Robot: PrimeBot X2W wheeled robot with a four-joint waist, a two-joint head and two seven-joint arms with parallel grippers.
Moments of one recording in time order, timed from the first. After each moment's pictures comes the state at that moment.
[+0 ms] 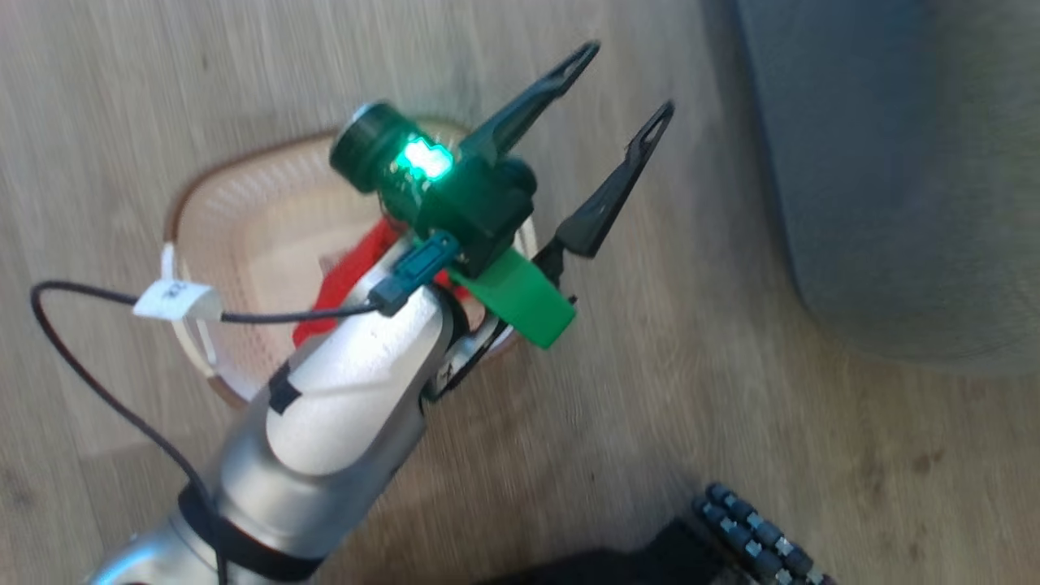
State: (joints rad) left arm -0.72 0.09 -0.69 0.14 -0.29 -0.03 -0.22; right arm -1.00 -0.43 -0.01 0.34 0.46 0.13 -0.21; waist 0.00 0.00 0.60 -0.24
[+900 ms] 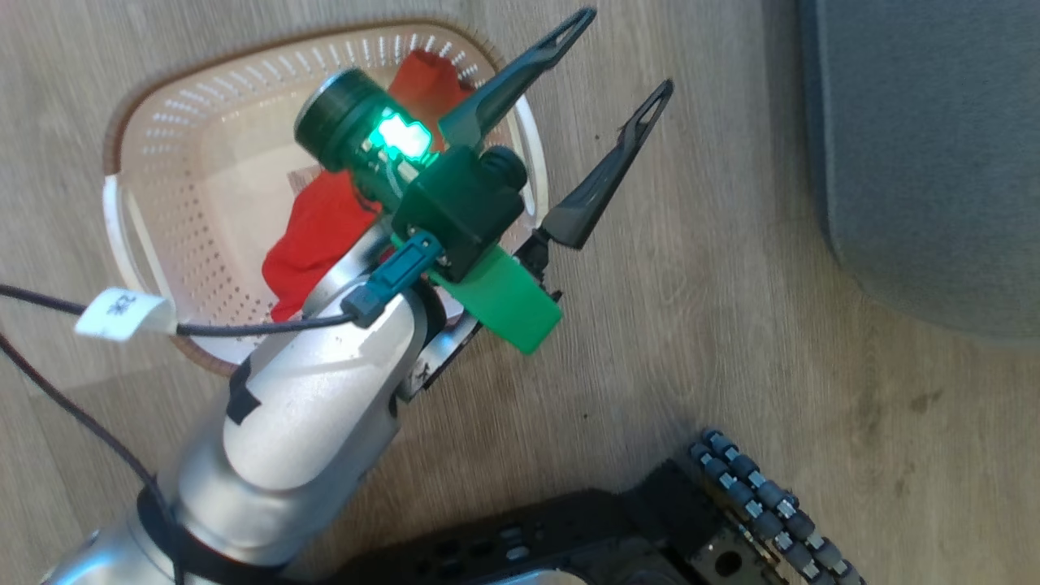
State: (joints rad) left arm -0.75 0.16 -0.70 -0.01 -0.28 -0.01 -0.14; right arm -1.18 -0.52 -0.31 0.90 0.29 0.13 -0.19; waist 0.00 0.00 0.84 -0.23
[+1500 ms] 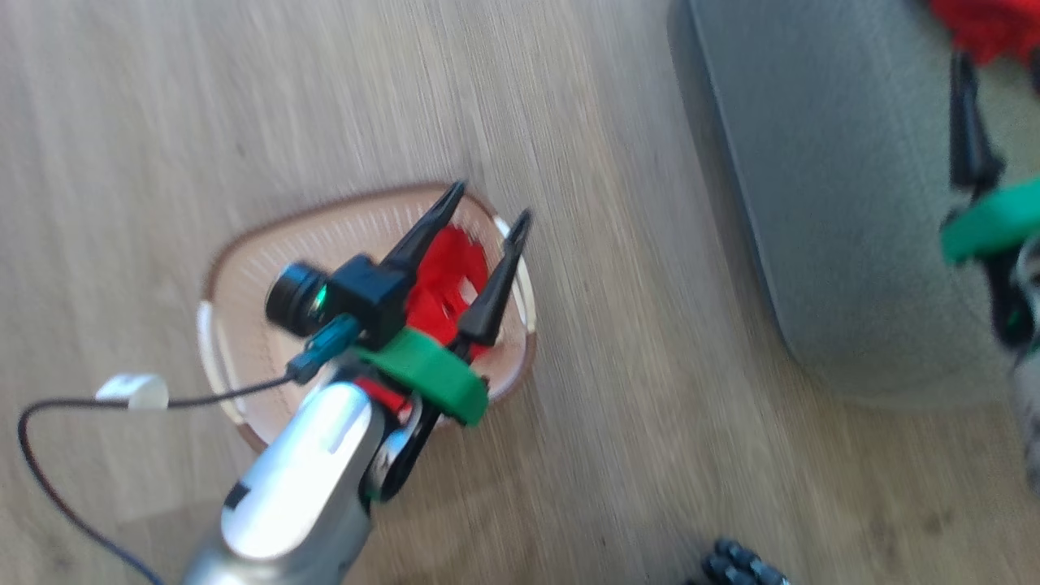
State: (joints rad) left arm -0.50 0.16 -0.63 0.17 -0.41 0.04 -0.24; right arm -0.66 -0.37 0.04 0.55 0.37 0.13 -0.21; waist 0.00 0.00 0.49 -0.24
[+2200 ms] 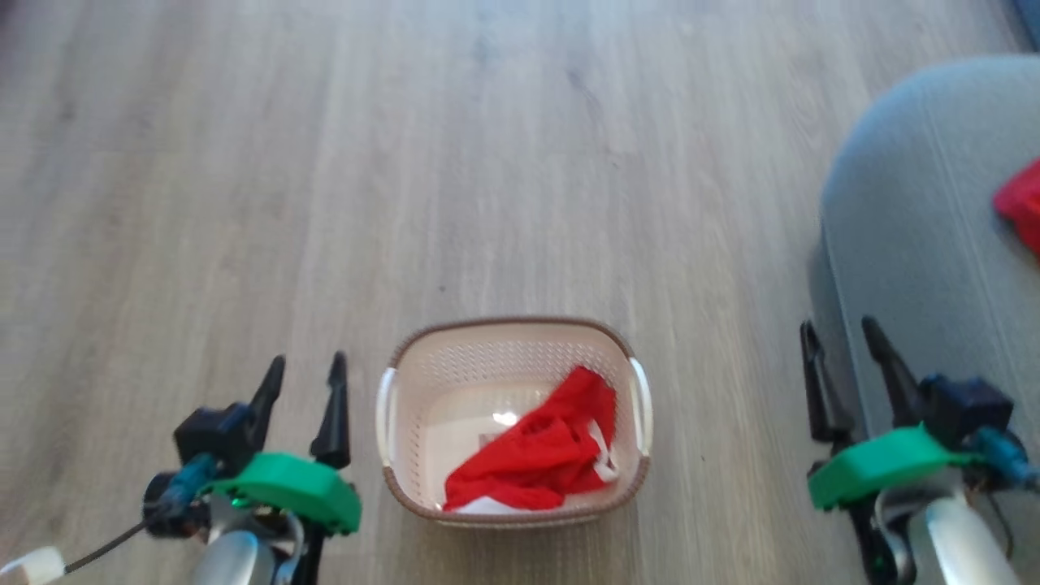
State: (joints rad) left arm -0.10 0.13 -0.24 0.26 -0.41 0.08 -0.25; right arm -0.09 -0.12 0.00 0.28 0.26 0.13 -0.25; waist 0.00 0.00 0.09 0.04
